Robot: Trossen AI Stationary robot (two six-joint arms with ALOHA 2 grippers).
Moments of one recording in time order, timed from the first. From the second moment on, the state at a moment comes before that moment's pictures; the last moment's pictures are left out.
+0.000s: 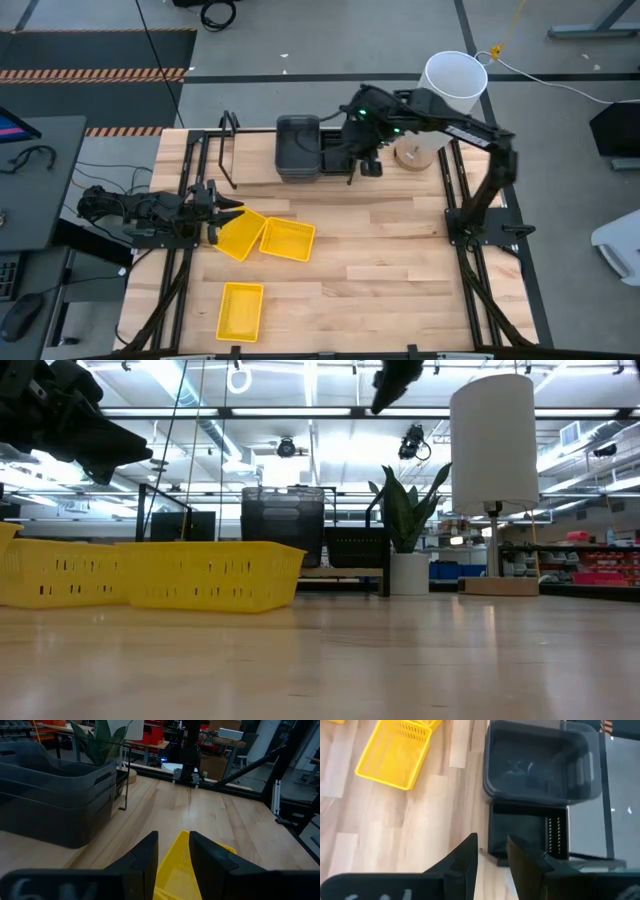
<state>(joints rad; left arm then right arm) -0.23 0.01 0.15 -0.28 -0.41 -0.22 -0.30 1.70 2.00 -1.29 -0.07 -0.37</state>
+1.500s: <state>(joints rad) -0.23 0.01 0.15 -0.28 -0.41 -0.22 -0.08 0.35 0.42 -0.09 0.01 0.11</state>
